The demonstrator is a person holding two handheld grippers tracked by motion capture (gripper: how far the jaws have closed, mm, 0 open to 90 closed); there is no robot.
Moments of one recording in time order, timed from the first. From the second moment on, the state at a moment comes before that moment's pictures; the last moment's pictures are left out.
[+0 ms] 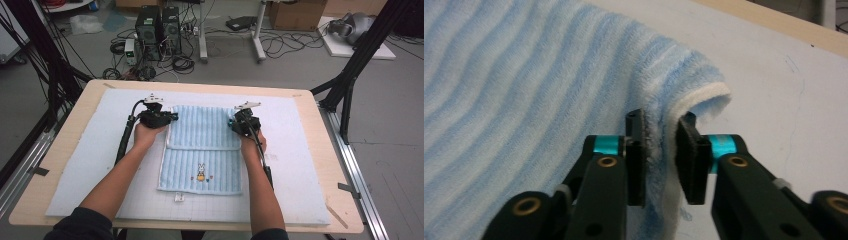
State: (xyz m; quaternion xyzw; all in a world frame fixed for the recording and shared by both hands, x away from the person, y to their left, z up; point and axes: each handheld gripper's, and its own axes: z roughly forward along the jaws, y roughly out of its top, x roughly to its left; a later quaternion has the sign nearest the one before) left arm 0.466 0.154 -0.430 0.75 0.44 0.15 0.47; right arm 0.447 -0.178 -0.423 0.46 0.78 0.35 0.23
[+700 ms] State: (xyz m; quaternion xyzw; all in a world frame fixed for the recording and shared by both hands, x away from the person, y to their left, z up) left arm 0.414 0.173 -0.434 0.75 0.40 0.13 0.51; right arm 0.395 -0.219 -0.414 0.46 0.77 0.39 0.22
